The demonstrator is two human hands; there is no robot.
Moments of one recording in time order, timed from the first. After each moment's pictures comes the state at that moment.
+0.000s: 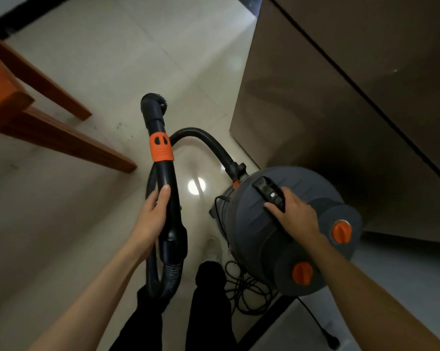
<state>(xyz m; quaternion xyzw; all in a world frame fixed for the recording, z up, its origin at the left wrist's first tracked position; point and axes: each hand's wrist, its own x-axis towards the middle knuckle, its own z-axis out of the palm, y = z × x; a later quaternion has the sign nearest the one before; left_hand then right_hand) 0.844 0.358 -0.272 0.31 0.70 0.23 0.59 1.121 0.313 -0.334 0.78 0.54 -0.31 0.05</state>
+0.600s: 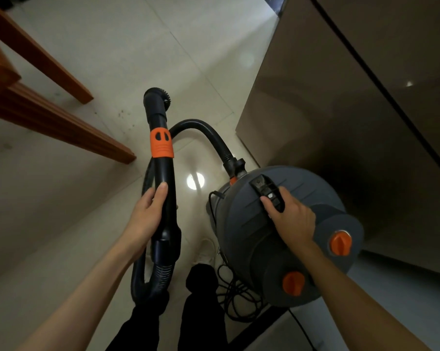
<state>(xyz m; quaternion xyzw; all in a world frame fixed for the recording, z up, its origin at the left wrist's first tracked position) 0.843 0.370 -0.300 0.29 0.72 0.24 0.59 1.106 0.336 -0.355 0.79 0.57 -0.21 -0.04</state>
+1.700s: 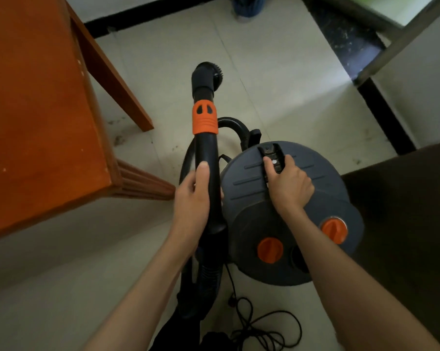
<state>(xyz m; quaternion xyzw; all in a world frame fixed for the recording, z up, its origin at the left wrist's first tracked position) 0.784 0.580 -0.284 0.22 0.71 0.43 0.51 0.932 0.649 -0.365 0.78 0.59 -0.18 -0.06</state>
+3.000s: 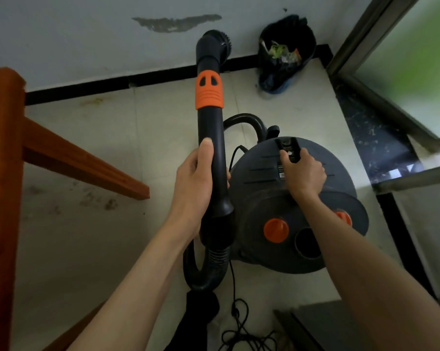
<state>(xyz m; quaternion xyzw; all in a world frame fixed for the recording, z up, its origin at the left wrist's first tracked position) 0.736 1.003 -0.239 0.20 0.68 0.51 0.49 0.893 1.123 -0.363 0.73 0.65 -0.21 -0.09</state>
